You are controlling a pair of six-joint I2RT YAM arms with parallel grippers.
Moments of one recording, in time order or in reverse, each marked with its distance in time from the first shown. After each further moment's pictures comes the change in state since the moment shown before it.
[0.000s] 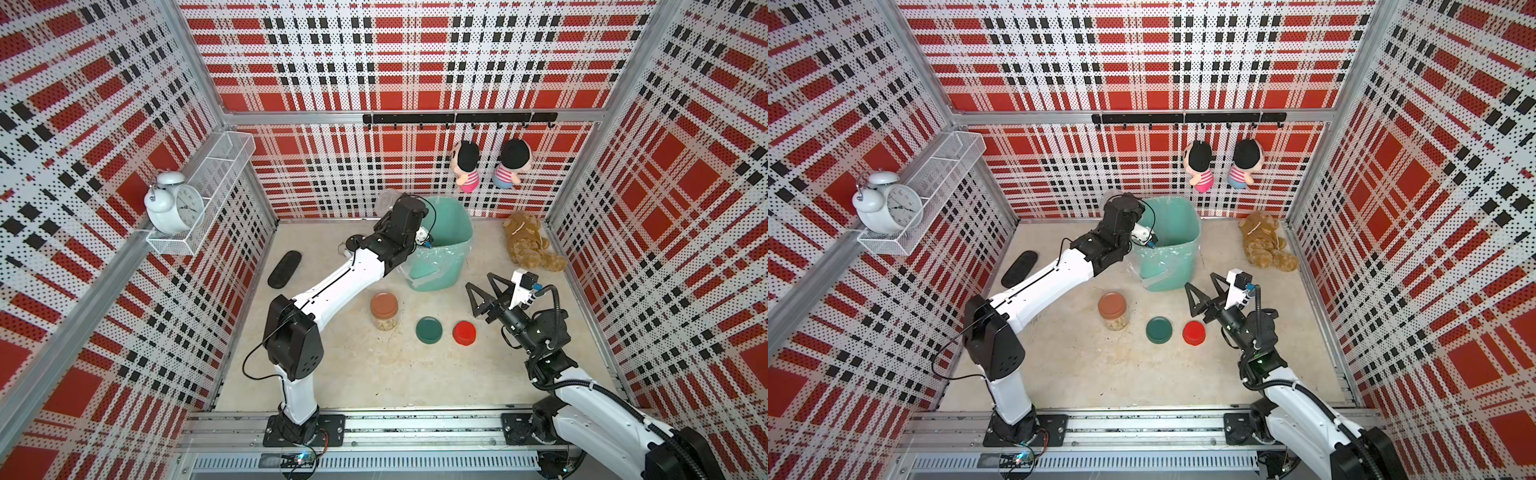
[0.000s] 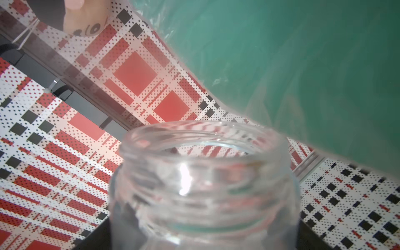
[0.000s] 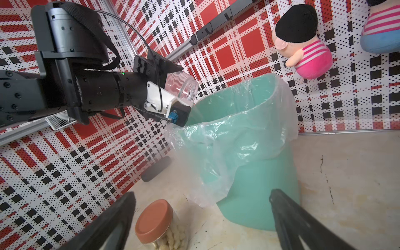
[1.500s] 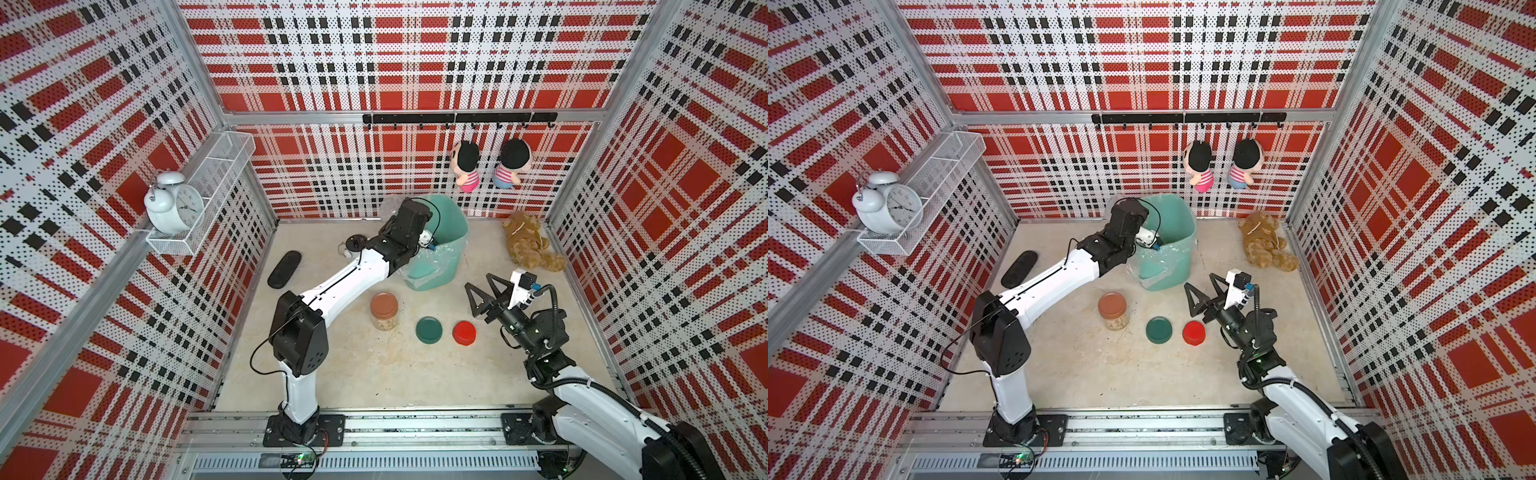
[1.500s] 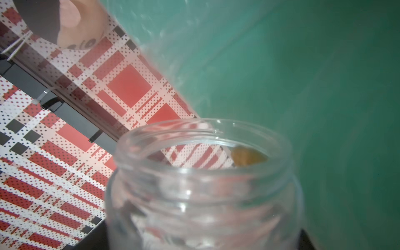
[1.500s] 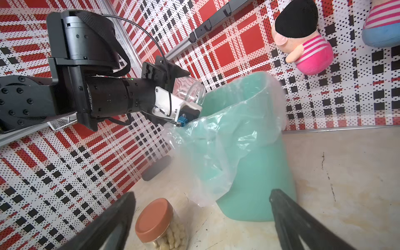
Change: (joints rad) left arm 0.000 0.013 -0.057 -0.023 0.008 -0.106; right arm -0.001 0.013 -0.006 0.018 -0.005 0.008
